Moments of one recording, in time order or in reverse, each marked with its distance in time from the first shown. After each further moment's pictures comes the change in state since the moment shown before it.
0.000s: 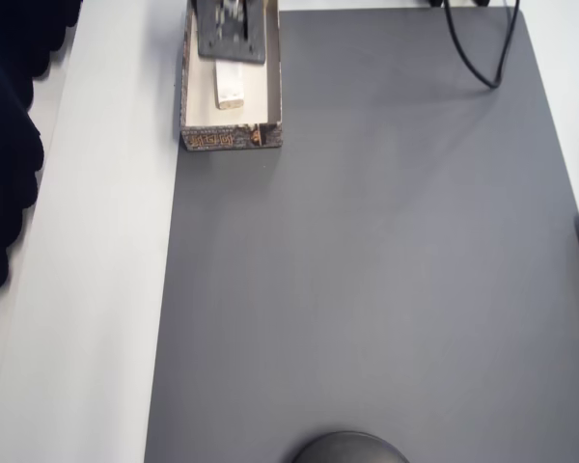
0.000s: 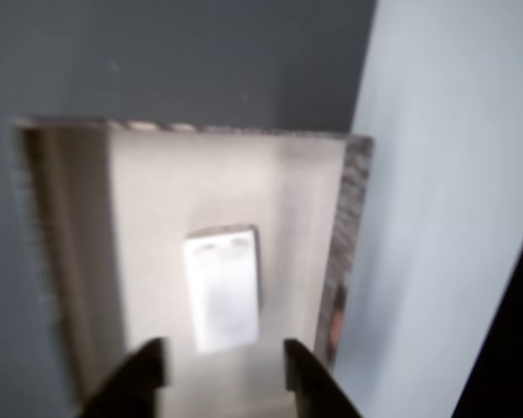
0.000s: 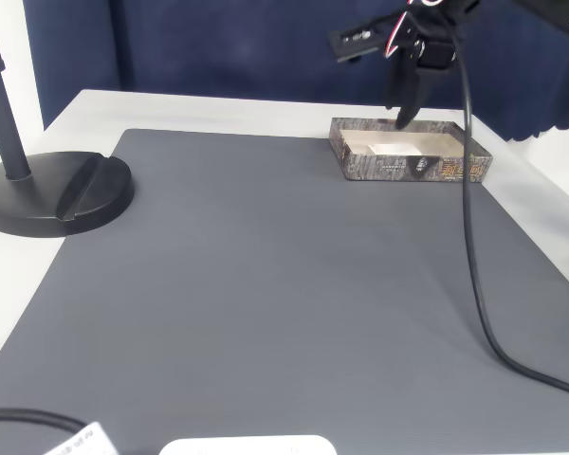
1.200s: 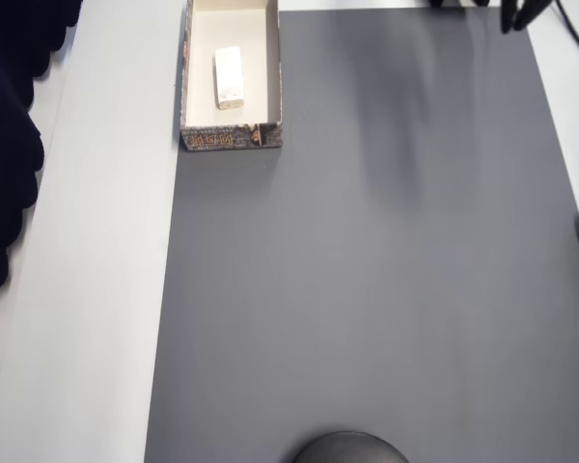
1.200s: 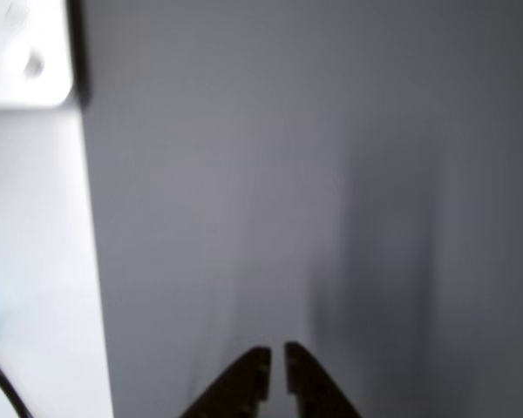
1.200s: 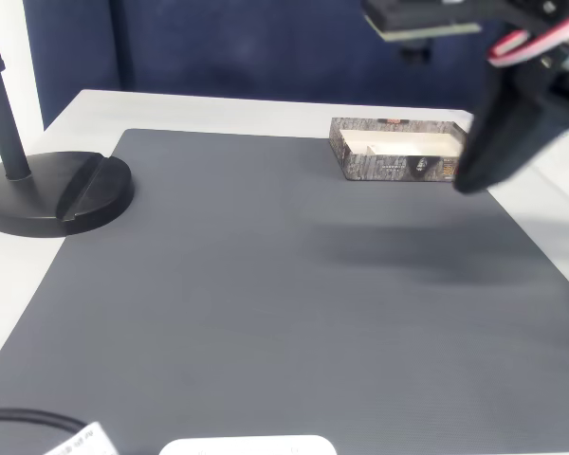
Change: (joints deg) arm -60.6 78.0 83.4 -4.9 -64.2
